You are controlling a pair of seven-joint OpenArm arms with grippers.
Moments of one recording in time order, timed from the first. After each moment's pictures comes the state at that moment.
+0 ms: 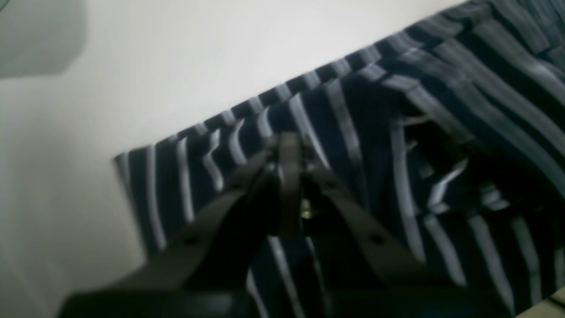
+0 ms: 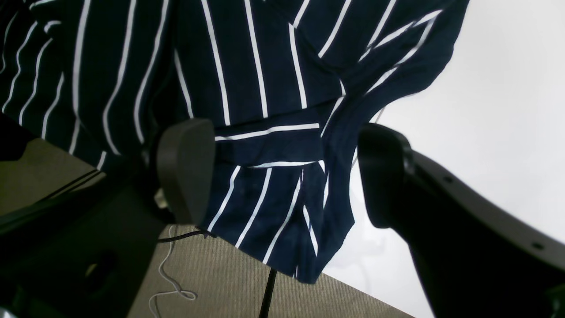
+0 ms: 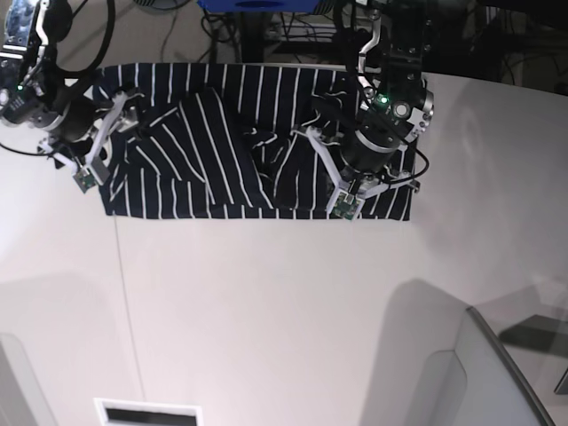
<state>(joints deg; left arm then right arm) 15.9 0.3 3.4 102.0 12.3 -19.9 39.4 -19.6 6.3 17.7 103.3 16.1 40.0 -56.4</state>
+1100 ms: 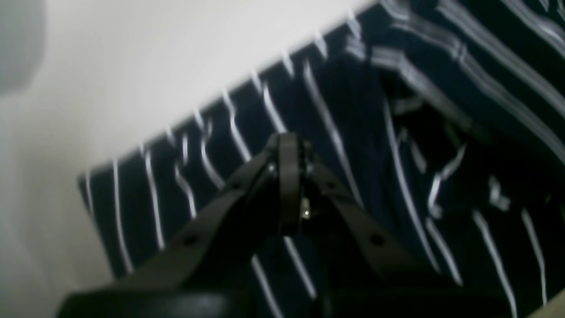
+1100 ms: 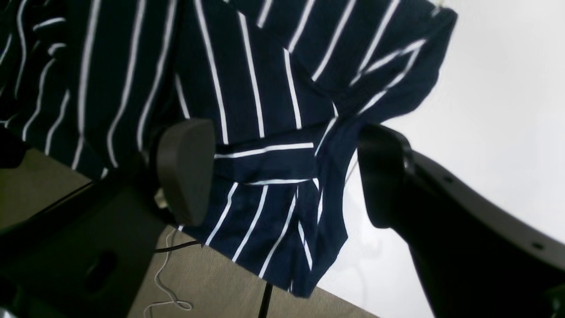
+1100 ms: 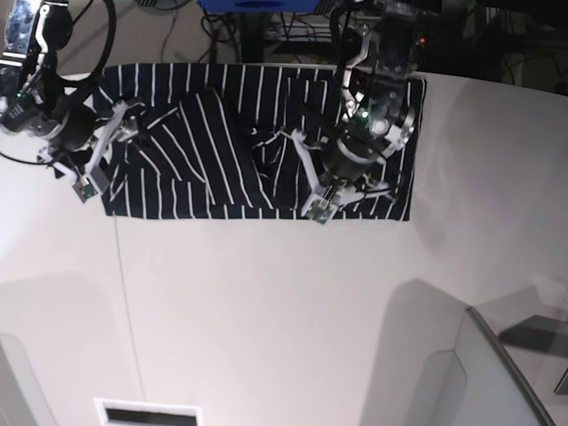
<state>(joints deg) 10.4 -0.3 8.3 93.5 13.3 -19.6 38.9 -17.9 6.2 17.9 103.1 16.1 40.0 -56.5</state>
